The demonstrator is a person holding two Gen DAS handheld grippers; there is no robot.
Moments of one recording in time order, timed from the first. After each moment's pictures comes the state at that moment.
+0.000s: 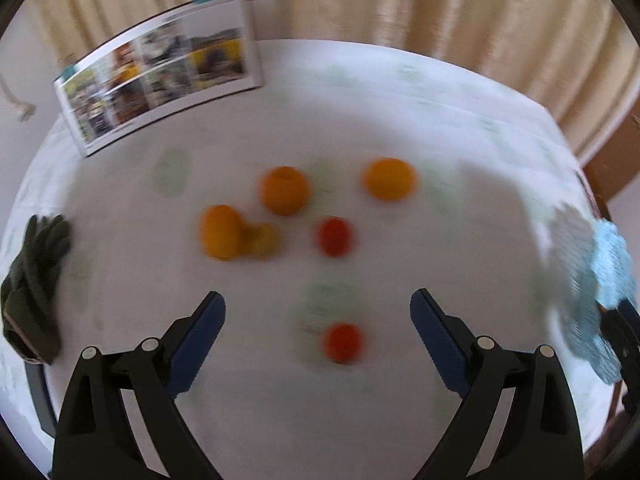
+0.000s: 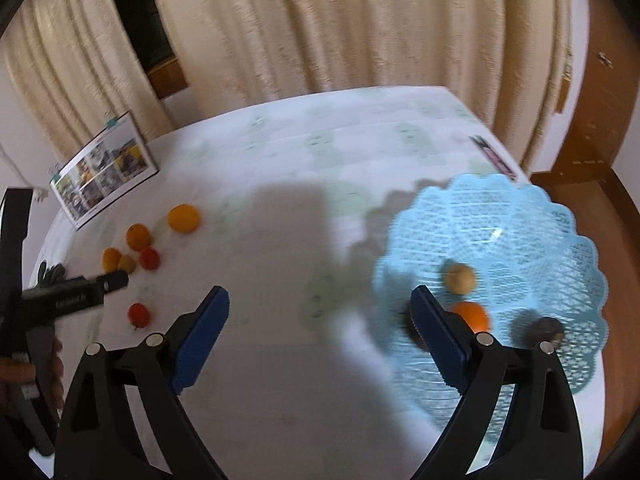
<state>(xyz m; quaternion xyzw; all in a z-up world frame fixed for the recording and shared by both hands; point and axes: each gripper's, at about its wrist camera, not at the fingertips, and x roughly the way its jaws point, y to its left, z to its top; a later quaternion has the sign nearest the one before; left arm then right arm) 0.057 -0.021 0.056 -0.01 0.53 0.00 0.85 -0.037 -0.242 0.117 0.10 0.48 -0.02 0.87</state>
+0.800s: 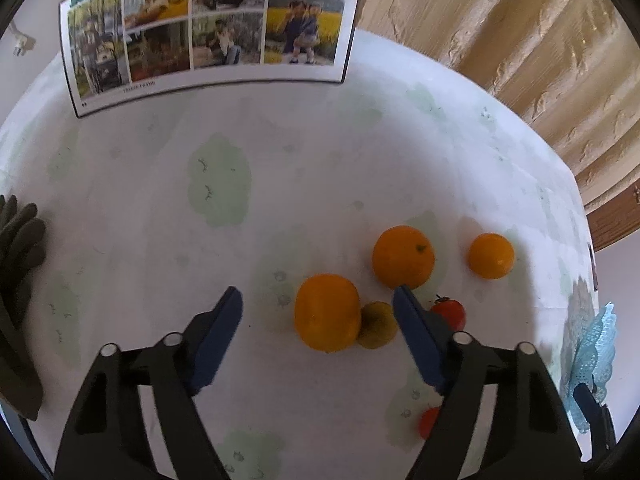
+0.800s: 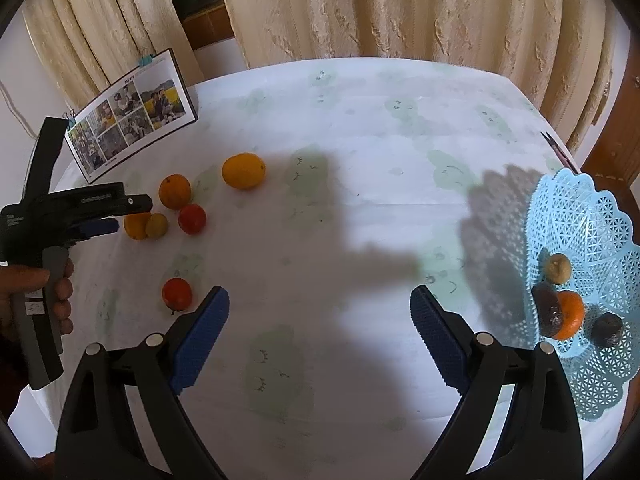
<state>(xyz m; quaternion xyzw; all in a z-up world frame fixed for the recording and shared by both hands) 0.120 0.067 0.024 -0.11 0.55 -0.01 0.83 -0.014 -0.156 0.087 0.07 0.52 0.01 0.85</state>
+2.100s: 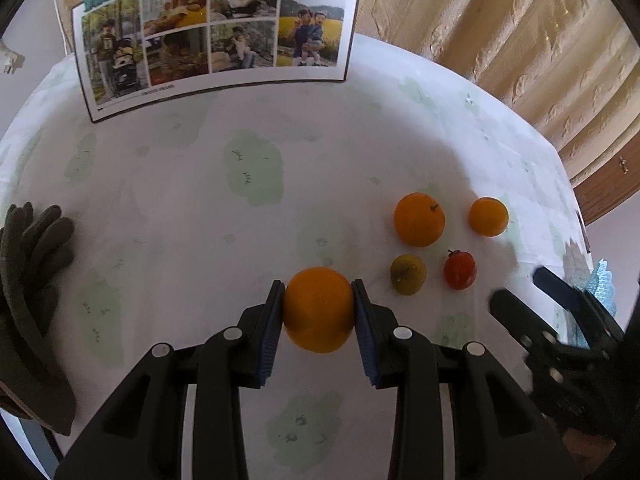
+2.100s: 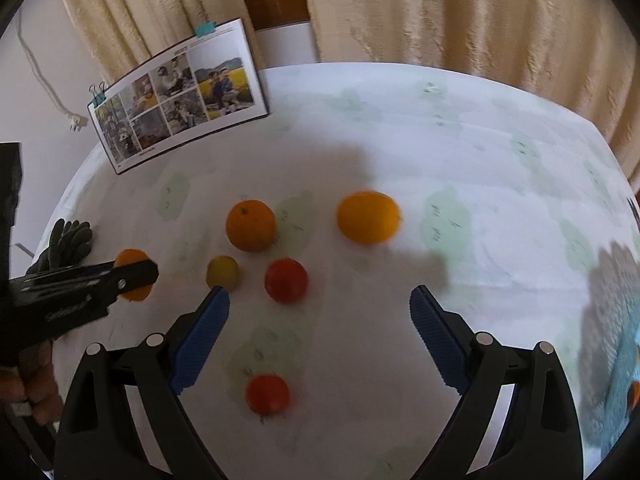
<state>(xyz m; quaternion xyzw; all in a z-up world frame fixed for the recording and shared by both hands) 0.092 0.102 0.039 -0.09 0.54 -0.05 0.83 0.069 -0.057 0.060 0.04 0.53 0.10 0.84</state>
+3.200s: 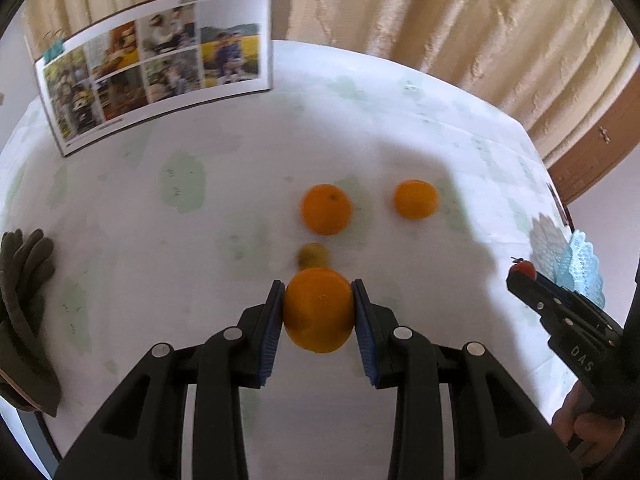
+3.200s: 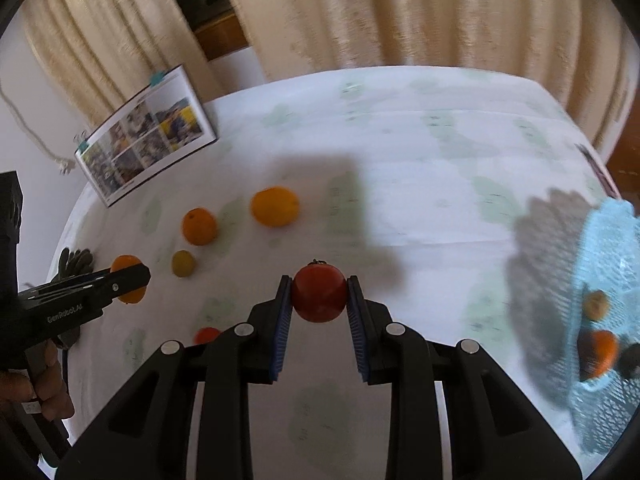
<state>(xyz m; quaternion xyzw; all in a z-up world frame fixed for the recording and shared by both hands) 0.072 0.034 0.065 -0.05 0.53 -0.10 0.84 0.022 -0.152 0.090 0.11 0.51 0.04 0.85</state>
